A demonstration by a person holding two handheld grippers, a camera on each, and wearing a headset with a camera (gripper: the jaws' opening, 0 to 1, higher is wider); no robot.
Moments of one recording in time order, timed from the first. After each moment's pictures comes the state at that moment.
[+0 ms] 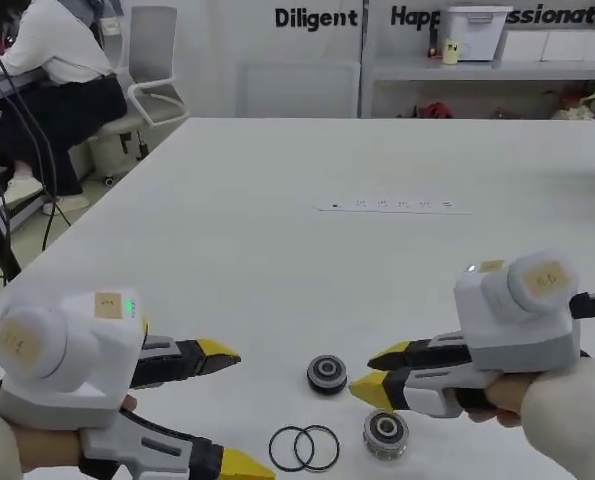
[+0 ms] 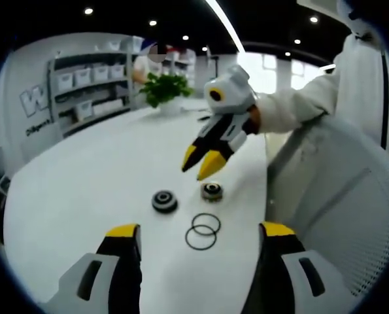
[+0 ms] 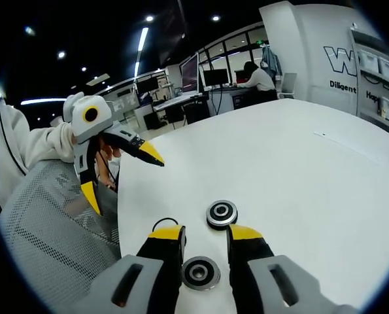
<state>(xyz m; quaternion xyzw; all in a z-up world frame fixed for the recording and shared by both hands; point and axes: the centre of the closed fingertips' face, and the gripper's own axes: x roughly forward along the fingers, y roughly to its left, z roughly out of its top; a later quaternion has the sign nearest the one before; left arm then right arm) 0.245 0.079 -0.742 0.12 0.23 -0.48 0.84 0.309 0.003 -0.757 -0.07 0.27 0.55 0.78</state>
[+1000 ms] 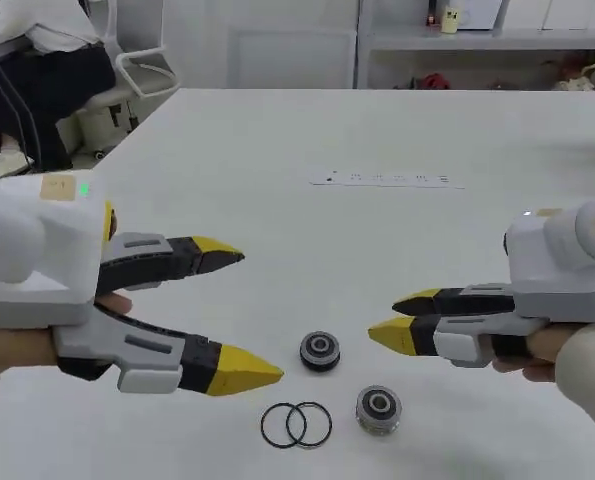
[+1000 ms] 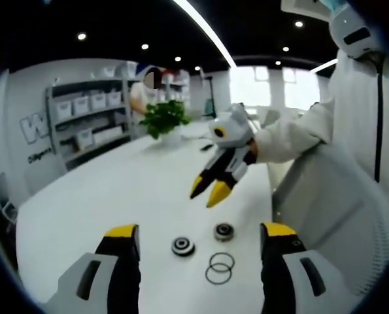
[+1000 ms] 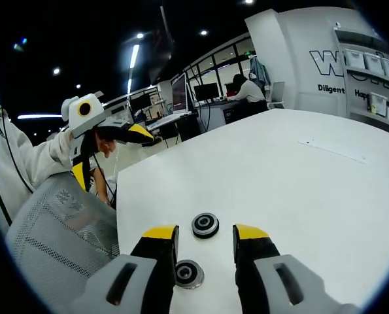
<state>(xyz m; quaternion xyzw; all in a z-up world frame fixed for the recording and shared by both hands) 0.272 0.062 -0.663 0.13 0.14 -0.50 0.85 0.327 -0.018 -0.731 -0.03 0.25 0.54 0.81</state>
